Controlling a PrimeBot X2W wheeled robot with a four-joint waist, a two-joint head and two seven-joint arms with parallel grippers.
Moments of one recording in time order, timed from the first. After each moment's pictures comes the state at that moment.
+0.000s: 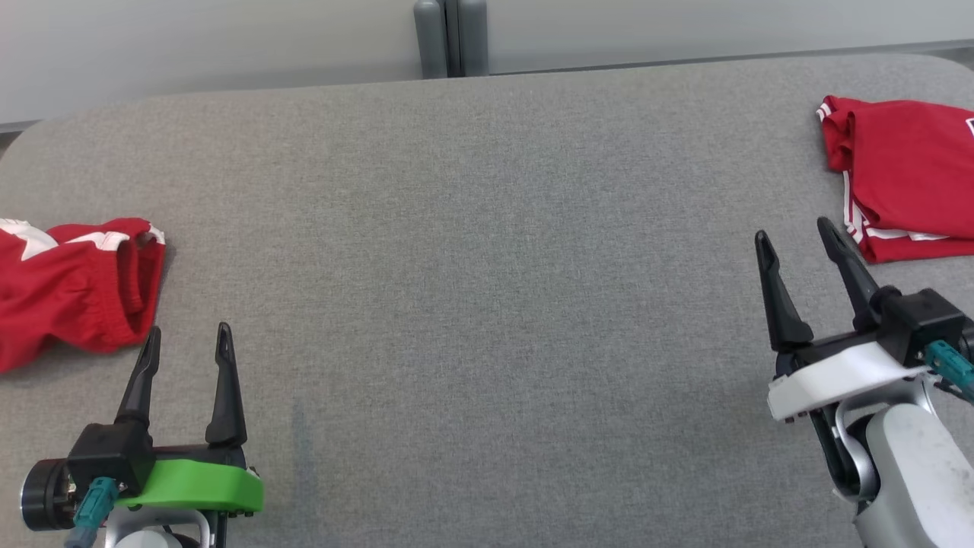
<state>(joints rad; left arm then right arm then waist) -0.06 0.08 0.09 0.14 -0.12 -0.13 -0.26 -0.25 -0.26 0.11 0.21 0.24 0.13 -0.26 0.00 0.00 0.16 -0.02</state>
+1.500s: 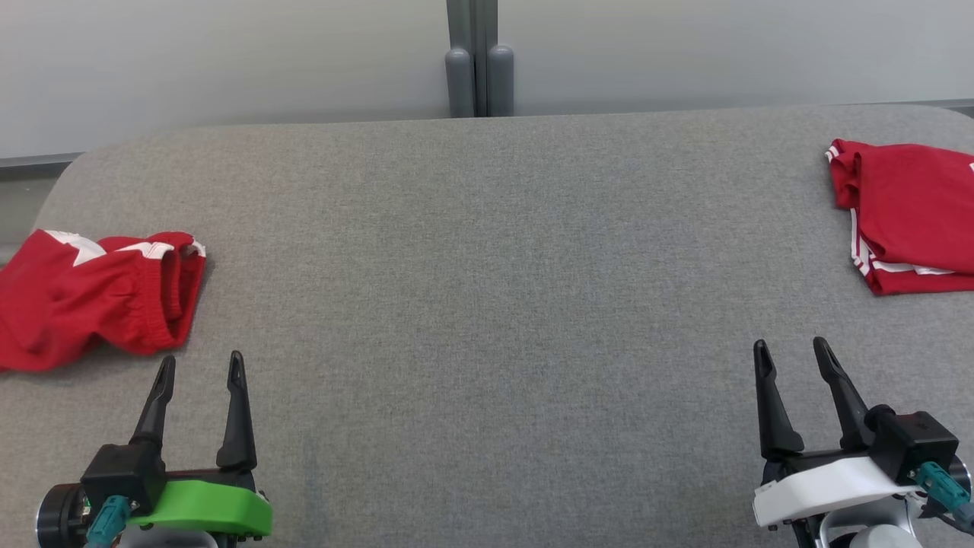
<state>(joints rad) -0.02 0.07 0.08 0.17 -0.13 -0.13 -0.26 0.05 -0.08 0.00 0.08 0.21 0.13 -0.26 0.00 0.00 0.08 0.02</state>
